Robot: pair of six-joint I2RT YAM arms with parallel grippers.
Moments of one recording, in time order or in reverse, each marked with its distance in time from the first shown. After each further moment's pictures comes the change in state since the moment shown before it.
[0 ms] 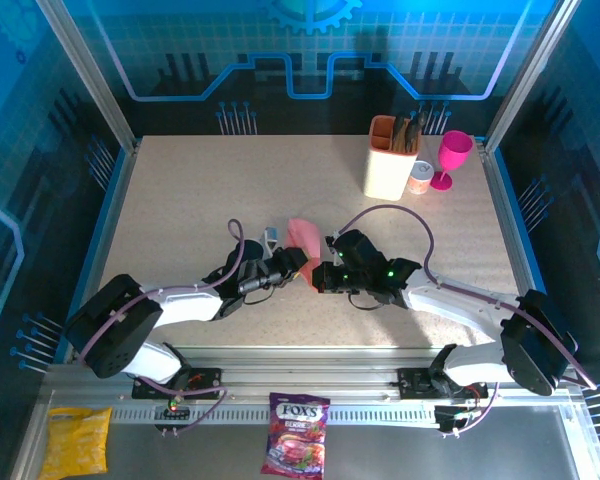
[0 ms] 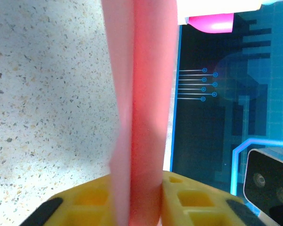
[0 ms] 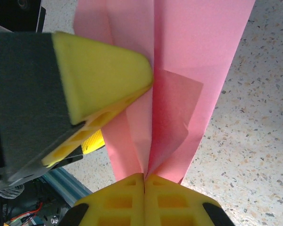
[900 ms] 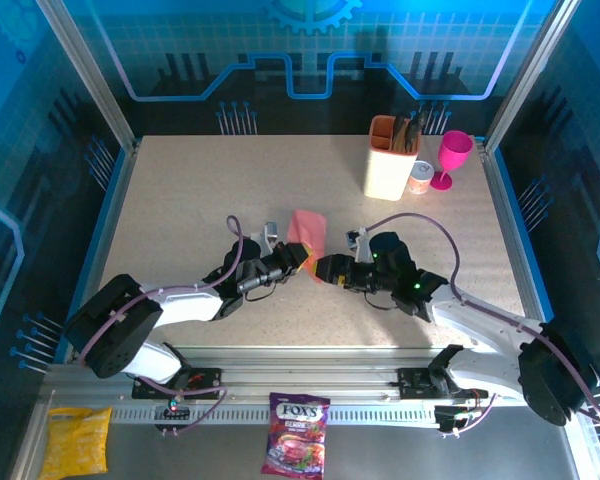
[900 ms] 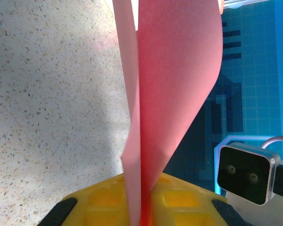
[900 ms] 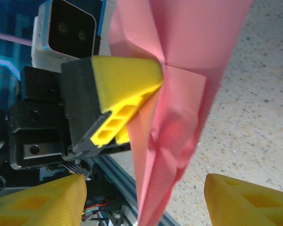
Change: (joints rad) left arm -0.001 -0.002 0.000 0.098 0.000 0.006; right arm -0.147 -0.165 -0.210 0.320 -0.254 0.143
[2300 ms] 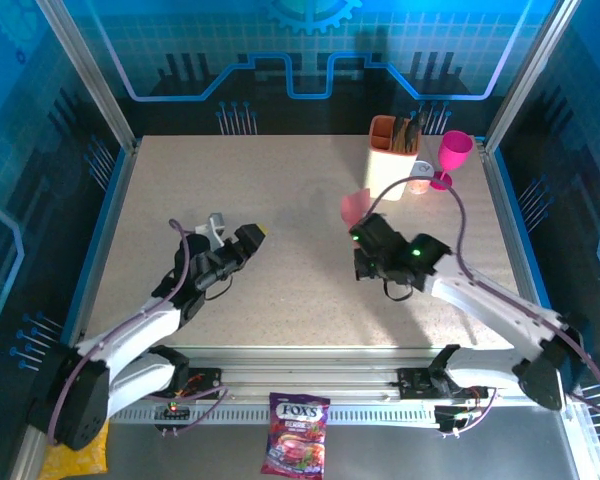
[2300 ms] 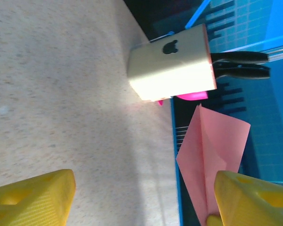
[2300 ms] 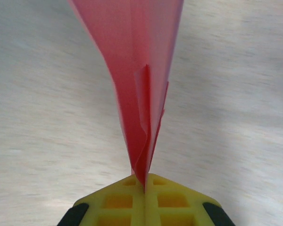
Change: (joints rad) left arm 0.314 -0.445 -0.087 -0.400 0.022 0.214; right arm 0.105 0.108 0.512 -1.048 0.784 -0.372
